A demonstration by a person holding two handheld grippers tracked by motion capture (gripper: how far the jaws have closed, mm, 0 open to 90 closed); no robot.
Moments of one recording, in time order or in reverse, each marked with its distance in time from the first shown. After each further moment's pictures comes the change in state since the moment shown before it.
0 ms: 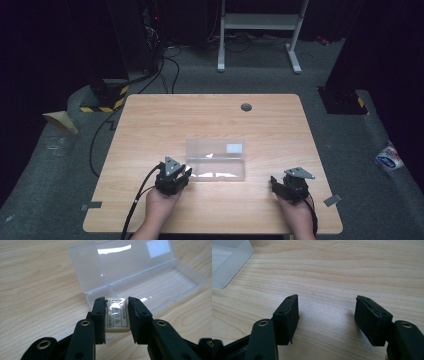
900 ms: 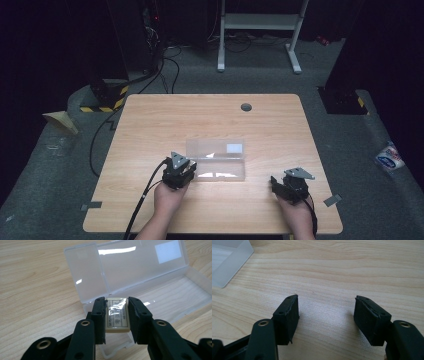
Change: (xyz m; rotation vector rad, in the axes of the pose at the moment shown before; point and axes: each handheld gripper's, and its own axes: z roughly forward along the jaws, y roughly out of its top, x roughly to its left) left arm -0.004 0.007 0.026 -0.004 0.028 -0.036; right arm 0.001 0.000 0.000 -0.002 -0.005 0.004
